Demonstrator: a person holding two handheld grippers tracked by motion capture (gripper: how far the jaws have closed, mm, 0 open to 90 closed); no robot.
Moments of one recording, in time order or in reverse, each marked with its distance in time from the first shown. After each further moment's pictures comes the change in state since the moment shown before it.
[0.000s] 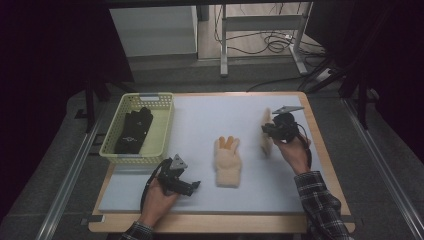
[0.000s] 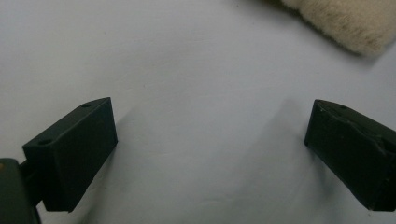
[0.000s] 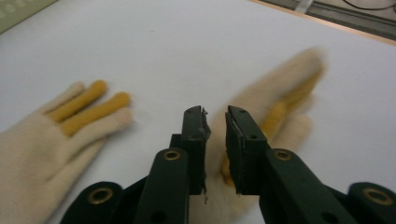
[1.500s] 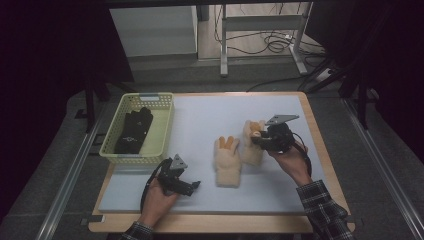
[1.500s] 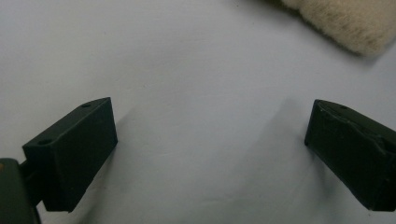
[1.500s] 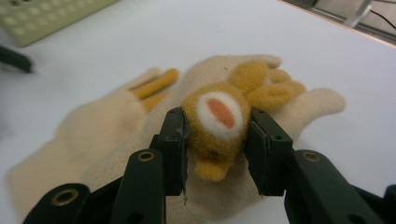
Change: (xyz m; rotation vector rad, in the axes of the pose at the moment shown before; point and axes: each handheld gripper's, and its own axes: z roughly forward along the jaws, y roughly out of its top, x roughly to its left) left arm 0.000 0.000 0.000 0.000 0.001 0.002; right arm 0.039 -0.009 -0.029 -0.025 0.131 -0.126
